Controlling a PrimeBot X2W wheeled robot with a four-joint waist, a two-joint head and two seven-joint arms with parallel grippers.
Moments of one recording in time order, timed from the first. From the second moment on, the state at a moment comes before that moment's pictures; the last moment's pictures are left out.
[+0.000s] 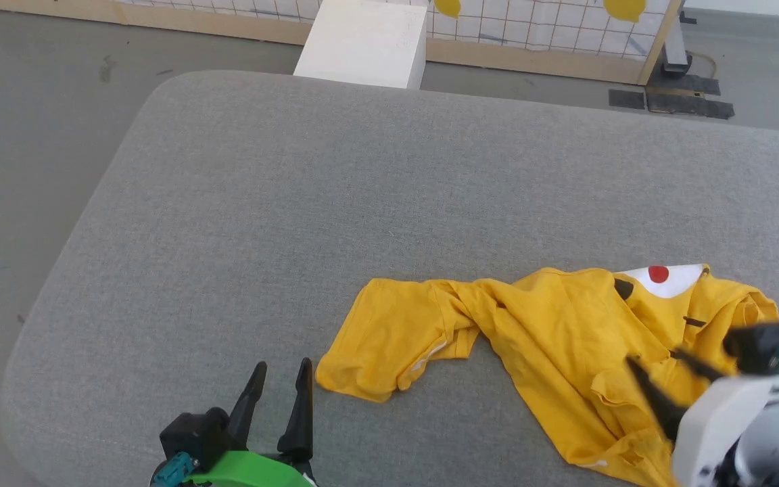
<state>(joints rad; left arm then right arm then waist) 0.06 0.05 -0.20 0.17 -0.40 -0.08 -0.26 0.12 -0.20 -0.02 -0.28 0.32 0.13 0.62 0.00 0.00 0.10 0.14</state>
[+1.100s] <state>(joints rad) 0.04 0.05 -0.18 0.15 -0.42 -0.07 -0.26 -0.27 -0.22 0.02 0.07 0.27 0.13 0.66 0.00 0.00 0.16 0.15</state>
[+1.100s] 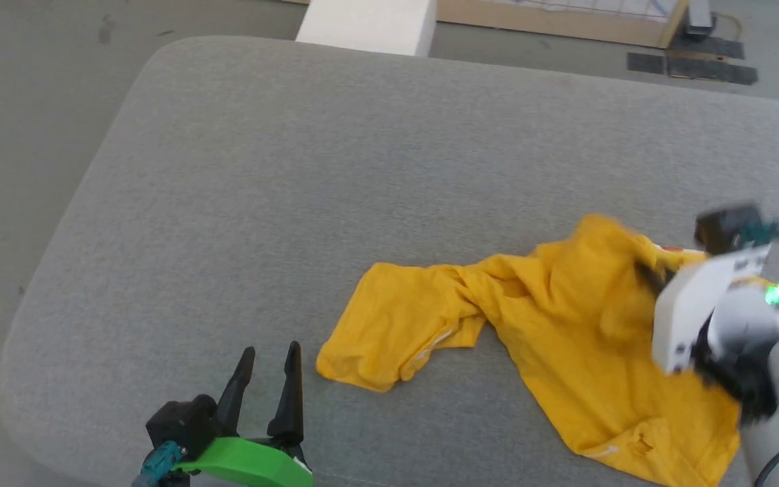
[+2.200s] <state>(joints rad) 0.04 0.05 -0.18 0.18 -0.40 -0.08 -0.26 -0.24 -0.21 -0.32 0.11 0.15 0.13 0.36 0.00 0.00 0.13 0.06</state>
